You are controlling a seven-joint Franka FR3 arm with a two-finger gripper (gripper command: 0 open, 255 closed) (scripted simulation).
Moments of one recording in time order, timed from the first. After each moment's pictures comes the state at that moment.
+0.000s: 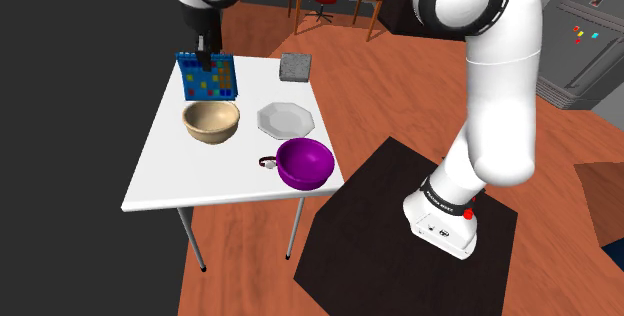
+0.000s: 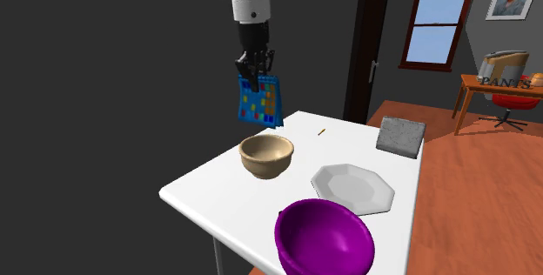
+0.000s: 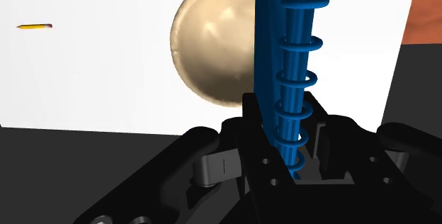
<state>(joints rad) 0.26 0.54 0.20 -1.32 -0.23 1.93 -0.37</state>
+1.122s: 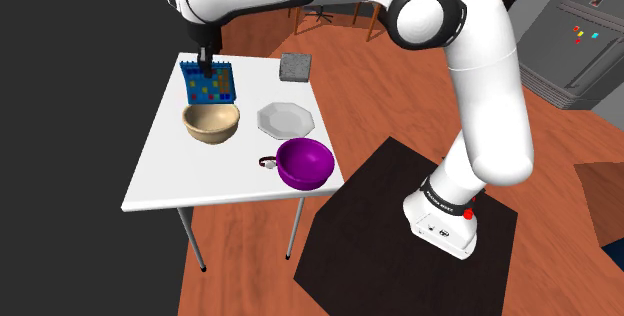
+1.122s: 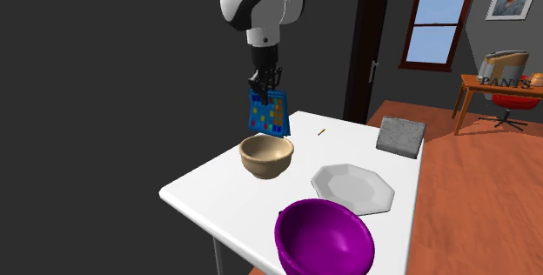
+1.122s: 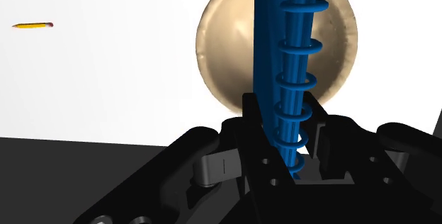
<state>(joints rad) 0.23 0.71 0.18 -1.18 -0.24 1.97 -0.43</state>
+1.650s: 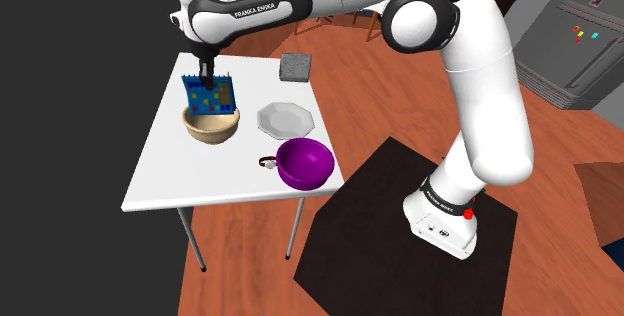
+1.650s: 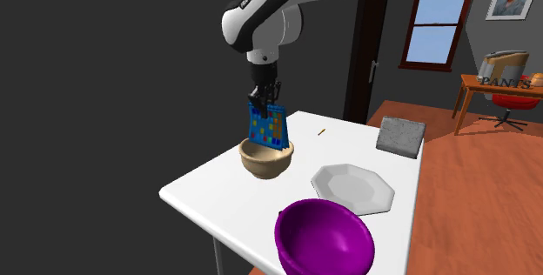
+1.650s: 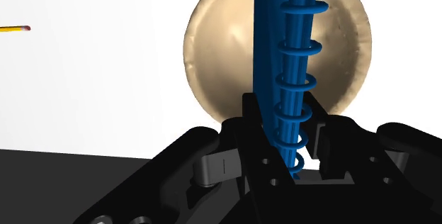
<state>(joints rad) 0.23 0.74 0.17 -1.24 -0.25 2.06 -0.41</state>
